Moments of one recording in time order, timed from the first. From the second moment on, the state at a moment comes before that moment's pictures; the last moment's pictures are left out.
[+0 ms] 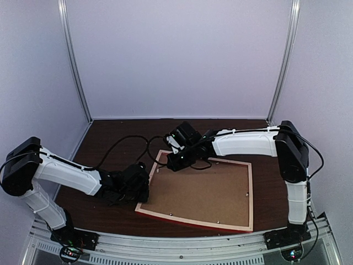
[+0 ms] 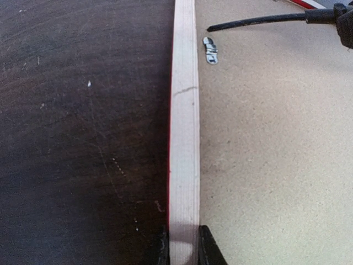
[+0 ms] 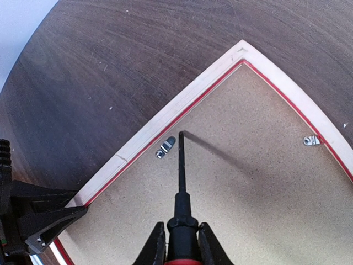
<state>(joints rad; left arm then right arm) -1.03 1.56 0.66 -0.09 -0.34 -0.76 0.92 2.06 1.59 -0.41 -0.05 0.39</state>
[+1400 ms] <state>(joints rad) -1.03 1.56 0.65 -0.08 -0.34 -0.76 0.92 2.04 1.55 -0.41 -0.12 0.45</state>
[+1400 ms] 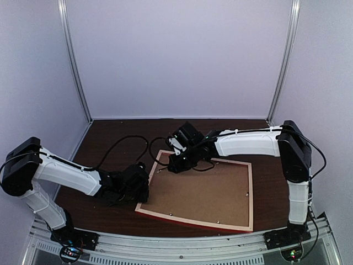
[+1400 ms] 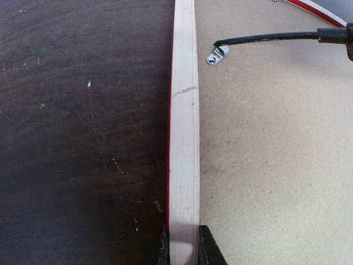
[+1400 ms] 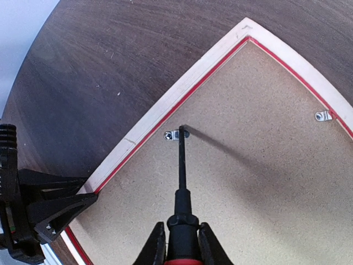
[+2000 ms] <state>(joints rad) -1.03 1.55 0.65 -0.08 -0.34 -0.76 0.93 2.02 1.53 -0.42 -0.11 0.47</state>
